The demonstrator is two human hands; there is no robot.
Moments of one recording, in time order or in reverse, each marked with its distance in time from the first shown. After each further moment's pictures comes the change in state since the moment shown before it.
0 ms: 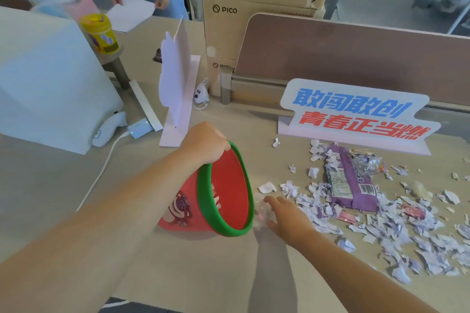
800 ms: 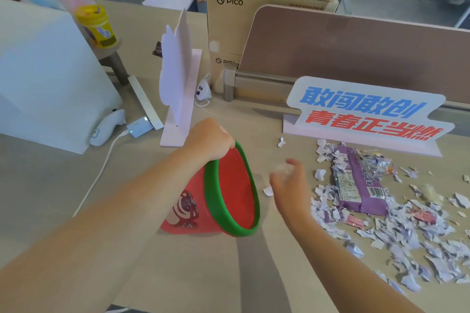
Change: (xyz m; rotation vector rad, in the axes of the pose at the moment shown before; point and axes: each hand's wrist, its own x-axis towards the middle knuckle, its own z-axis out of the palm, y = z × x) left_hand 0.022 -0.001 -0.002 -0.027 -0.009 -0.062; right_hand 0.029 -0.052 -0.045 0.764 0.536 0.375
